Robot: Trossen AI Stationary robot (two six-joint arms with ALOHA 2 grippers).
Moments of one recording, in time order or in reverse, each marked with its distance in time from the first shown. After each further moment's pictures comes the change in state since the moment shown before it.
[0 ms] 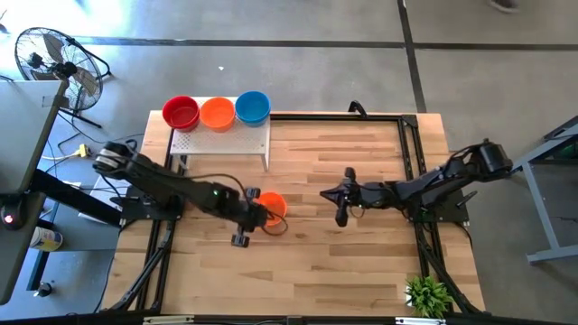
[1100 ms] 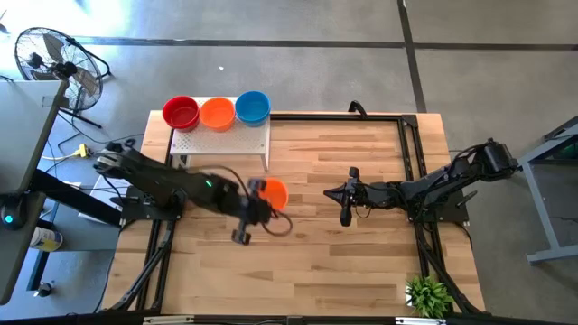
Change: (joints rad) left arm -0.014 0.017 0.337 -0.282 -0.084 0.120; right arm 0.009 -0.051 -0.053 0.042 0.024 -0.008
